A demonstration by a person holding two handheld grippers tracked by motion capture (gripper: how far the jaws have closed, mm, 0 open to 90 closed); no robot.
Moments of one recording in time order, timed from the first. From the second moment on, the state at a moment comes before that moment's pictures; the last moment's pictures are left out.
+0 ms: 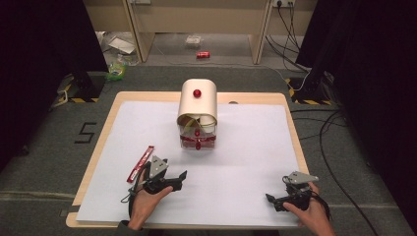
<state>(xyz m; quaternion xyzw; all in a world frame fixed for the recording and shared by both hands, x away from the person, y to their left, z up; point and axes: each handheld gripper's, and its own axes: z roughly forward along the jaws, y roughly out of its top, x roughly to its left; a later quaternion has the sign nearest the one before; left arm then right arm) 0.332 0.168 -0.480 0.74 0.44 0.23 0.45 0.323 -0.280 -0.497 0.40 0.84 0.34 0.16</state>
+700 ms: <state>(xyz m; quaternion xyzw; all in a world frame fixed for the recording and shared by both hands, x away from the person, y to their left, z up) 0.313 0.167 -0.496 0.76 0.43 0.20 0.44 0.323 -0.280 -0.497 0.40 0.84 0.34 0.16</state>
